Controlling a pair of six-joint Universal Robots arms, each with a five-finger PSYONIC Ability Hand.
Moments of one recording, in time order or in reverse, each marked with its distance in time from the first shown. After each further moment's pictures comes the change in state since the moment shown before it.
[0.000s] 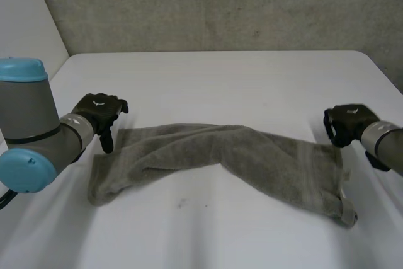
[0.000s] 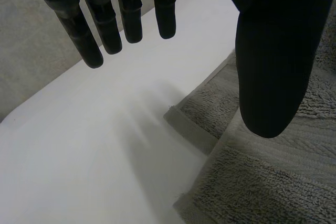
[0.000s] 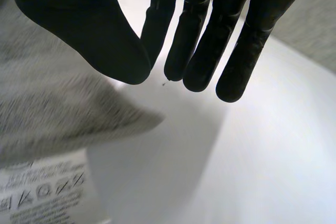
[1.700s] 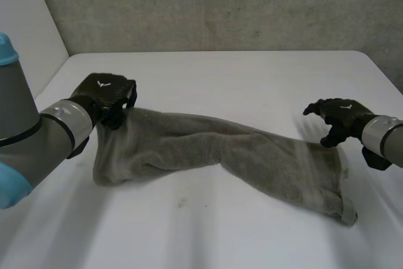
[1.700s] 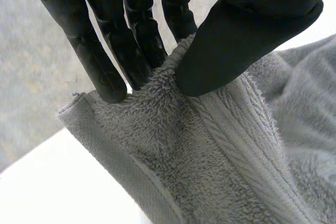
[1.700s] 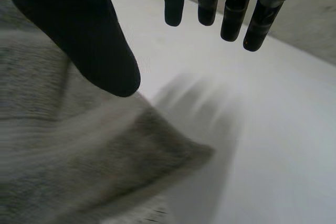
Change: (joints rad) left arm -0.082 0.257 -0.085 -0.038 0.067 -0.083; right arm 0.016 -0.080 0.016 0.114 -0.119 0.066; left_hand 0.825 0.871 0.868 0.872 0.860; right_hand -0.726 -0.942 -0.968 -0.957 -0.224
